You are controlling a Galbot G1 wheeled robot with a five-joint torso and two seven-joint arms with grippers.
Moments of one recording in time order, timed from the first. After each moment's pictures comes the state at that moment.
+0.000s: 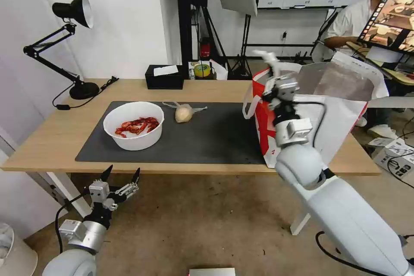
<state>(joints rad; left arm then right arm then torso) 1.63 -0.99 -0.54 -1.98 -0.56 -0.24 -0.05 -0.74 0.99 0.07 1.94 0.26 -0.13 0.66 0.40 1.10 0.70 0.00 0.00</state>
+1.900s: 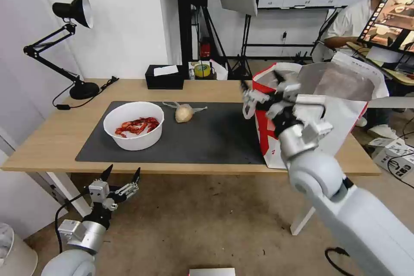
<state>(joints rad) 1.64 -0.98 -0.54 -1.99 -0.57 -0.24 -0.04 -0.94 0.86 0.11 2.18 0.66 -0.05 0.22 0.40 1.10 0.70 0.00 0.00</state>
